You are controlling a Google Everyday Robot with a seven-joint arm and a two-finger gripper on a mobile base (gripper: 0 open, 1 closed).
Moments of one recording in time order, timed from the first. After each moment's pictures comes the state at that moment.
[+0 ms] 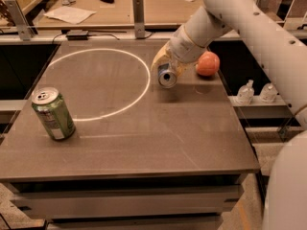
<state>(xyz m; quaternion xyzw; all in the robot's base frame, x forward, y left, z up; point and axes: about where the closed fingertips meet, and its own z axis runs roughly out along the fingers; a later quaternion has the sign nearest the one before) 0.666 -0.048 0.864 -0.95 0.04 -0.07 0.30</state>
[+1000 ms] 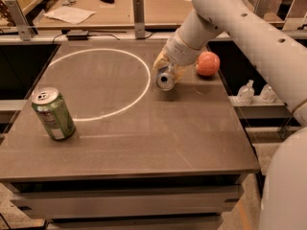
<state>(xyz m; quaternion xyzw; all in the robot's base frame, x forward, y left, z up) 0.671 -0.050 0.851 -0.96 0.09 -0.08 0.25</state>
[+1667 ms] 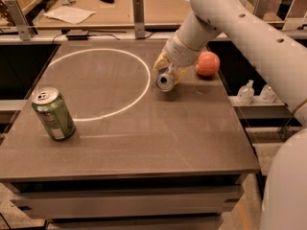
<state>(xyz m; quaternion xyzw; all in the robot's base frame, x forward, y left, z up) 0.671 -0.052 0.847 -0.96 0.11 -0.08 0.23</state>
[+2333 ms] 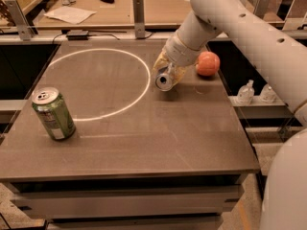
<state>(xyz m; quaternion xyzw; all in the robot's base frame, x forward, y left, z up) 0.672 -0.051 0.848 -0.96 0.12 -0.08 0.24</state>
